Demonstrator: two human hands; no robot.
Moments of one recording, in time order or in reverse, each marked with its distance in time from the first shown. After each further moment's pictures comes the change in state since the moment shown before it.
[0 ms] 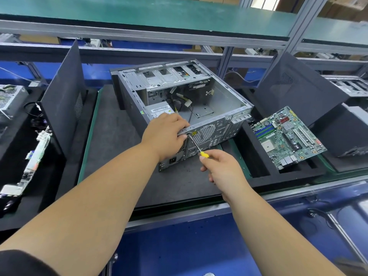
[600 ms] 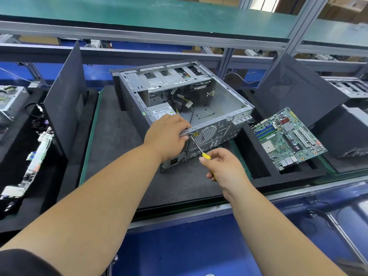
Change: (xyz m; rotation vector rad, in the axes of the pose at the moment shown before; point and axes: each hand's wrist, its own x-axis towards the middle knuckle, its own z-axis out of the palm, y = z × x) left_hand 0.000 -0.001 0.001 -0.015 0.009 0.005; right_hand 0.003 -0.003 0.002 0.019 0.074 0.024
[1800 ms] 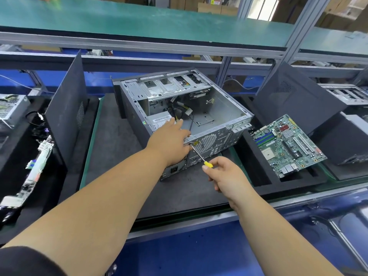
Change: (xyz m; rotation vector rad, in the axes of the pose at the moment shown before) left_hand 0.020 0.000 0.002 0.175 -0.223 -0.040; right_hand 0.005 -0.003 -0.011 -0.132 -0.093 0.013
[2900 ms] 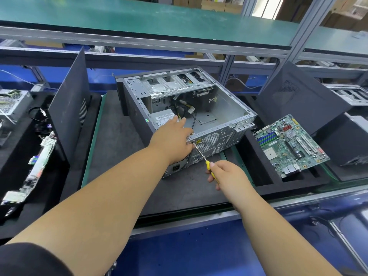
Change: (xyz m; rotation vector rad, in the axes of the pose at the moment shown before) left_hand 0.001 -0.001 0.002 -0.004 0.004 -0.012; right_hand 0.001 0.006 0.000 -0.243 0.028 -0.055
